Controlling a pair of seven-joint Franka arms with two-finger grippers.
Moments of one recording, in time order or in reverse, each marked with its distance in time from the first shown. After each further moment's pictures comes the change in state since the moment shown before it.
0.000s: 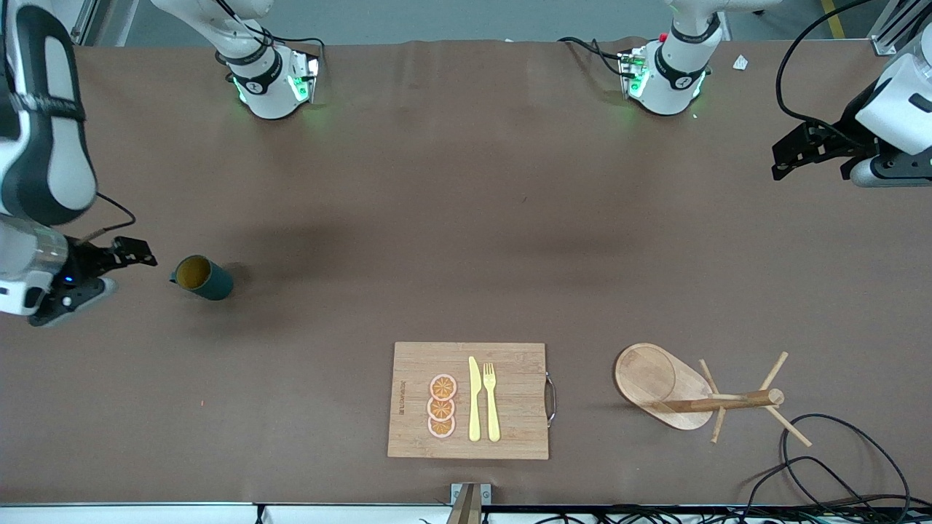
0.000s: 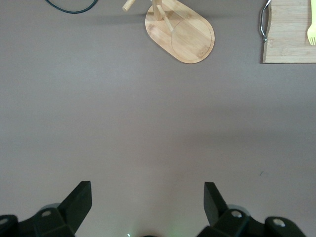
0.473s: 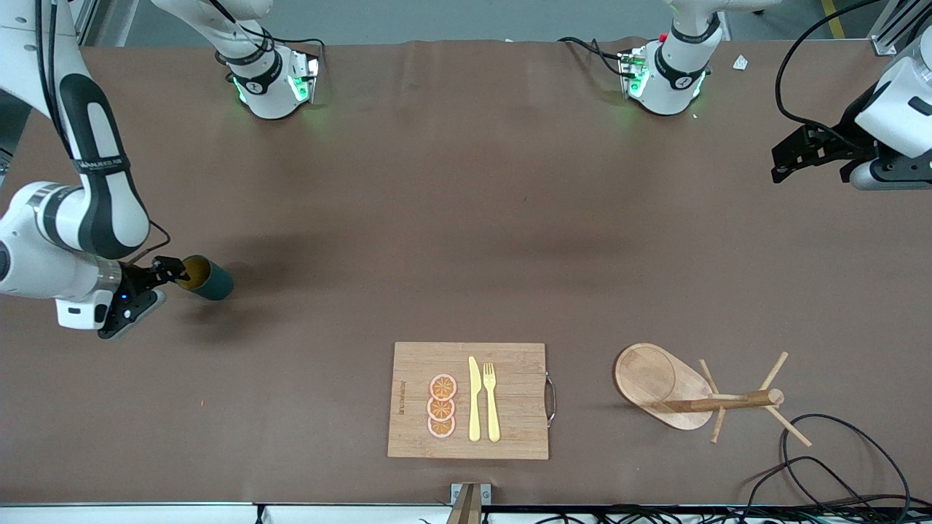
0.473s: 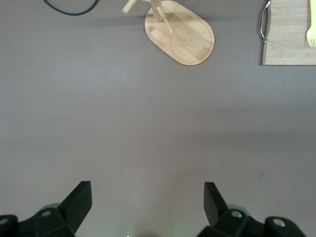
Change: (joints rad) left arm 0.000 0.003 0.000 0.000 0.000 0.008 0.000; right arm -0.011 0.118 0.000 -0.116 0.028 0.240 -0.150
